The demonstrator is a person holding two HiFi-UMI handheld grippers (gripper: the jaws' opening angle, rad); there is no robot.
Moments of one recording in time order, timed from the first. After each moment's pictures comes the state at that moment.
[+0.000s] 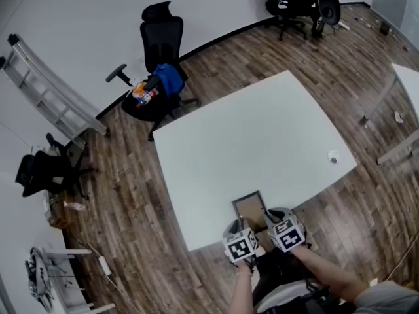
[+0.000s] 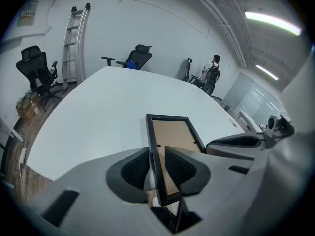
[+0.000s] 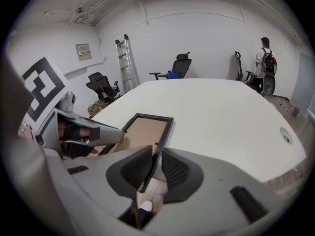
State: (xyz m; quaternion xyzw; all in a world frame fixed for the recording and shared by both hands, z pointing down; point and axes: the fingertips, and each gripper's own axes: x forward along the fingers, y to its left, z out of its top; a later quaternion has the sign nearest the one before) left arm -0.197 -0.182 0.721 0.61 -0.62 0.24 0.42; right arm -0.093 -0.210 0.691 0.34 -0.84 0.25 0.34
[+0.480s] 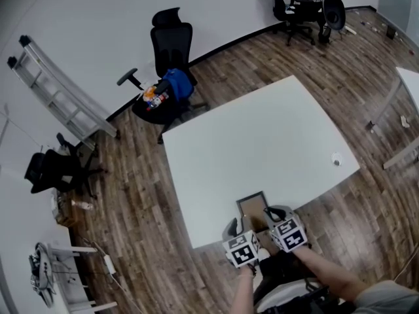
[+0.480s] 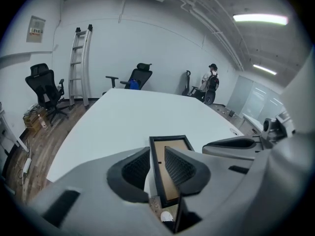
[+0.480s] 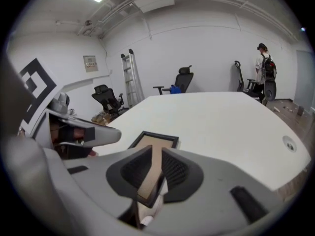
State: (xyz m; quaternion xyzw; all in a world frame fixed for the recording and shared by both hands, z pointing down) left arm -0.199 -0.190 0.659 0.63 -0.67 0.20 0.34; right arm -0.102 -0.218 0.653 0.35 -0.87 0.22 0.27
